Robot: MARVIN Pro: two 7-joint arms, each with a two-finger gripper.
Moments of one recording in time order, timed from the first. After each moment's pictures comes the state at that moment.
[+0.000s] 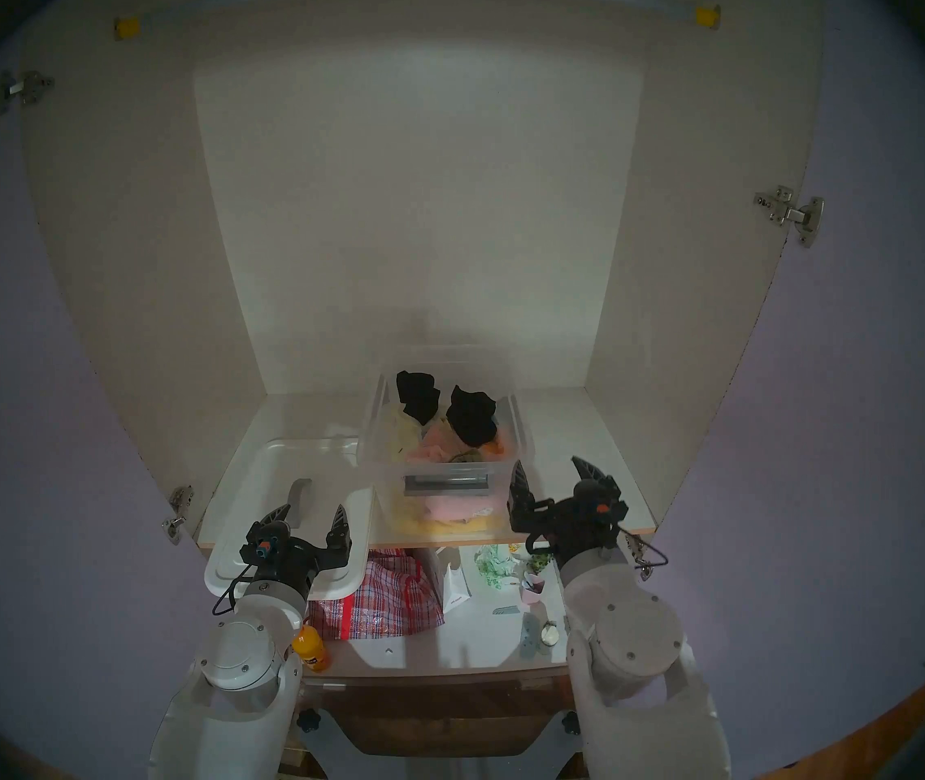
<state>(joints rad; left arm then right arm) 1.91 -1.57 -1.54 -1.78 -0.01 -0.01 0.03 -1.90 -1.48 1.55 -2.07 0.10 0.13 0.16</state>
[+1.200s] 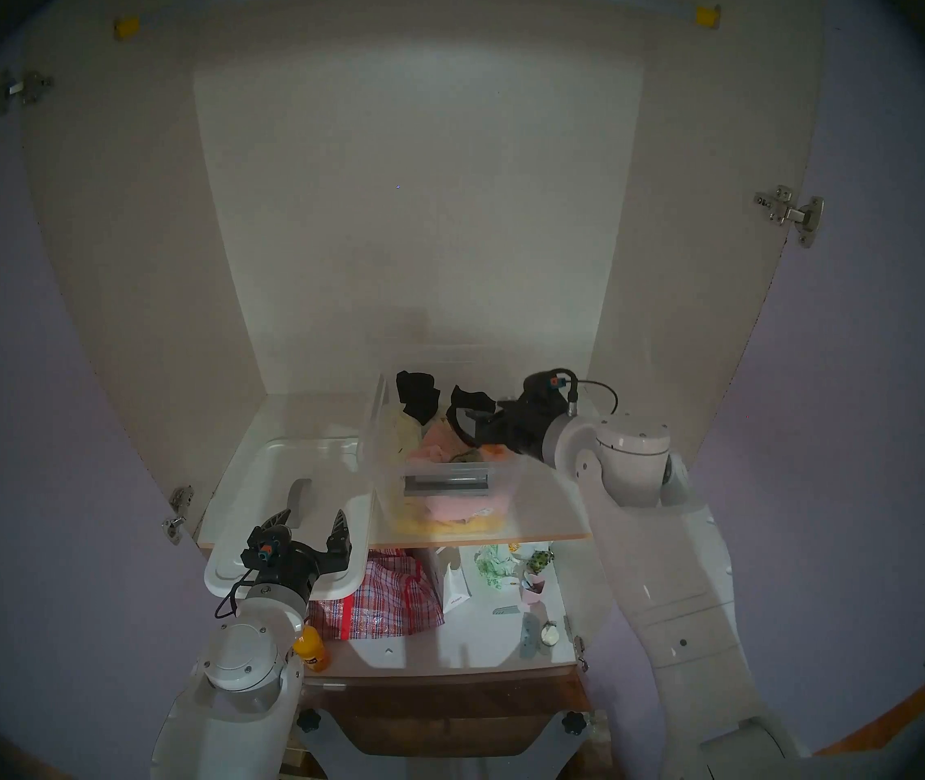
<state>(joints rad) 1.91 -1.57 -1.54 -1.75 -0.01 -0.01 0.04 -1.26 -1.36 1.46 -1.66 0.31 0.65 0.45</state>
